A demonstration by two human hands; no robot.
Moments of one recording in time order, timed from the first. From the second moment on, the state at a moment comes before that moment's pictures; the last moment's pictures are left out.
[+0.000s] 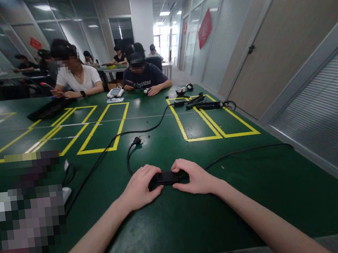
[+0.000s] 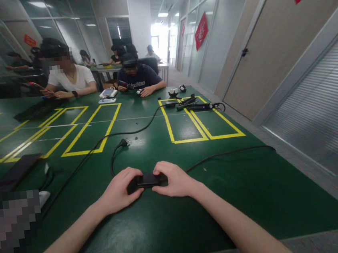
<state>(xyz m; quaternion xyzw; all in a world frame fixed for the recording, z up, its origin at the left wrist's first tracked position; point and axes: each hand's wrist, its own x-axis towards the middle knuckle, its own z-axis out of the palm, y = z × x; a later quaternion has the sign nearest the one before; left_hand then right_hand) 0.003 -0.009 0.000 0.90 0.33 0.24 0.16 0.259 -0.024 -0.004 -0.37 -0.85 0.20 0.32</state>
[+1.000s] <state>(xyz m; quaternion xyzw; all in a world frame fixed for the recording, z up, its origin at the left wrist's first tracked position) 0.060 -0.015 0.014 0.91 0.42 -0.04 0.06 0.210 -0.055 0.009 -0.49 -0.87 0.08 0.04</state>
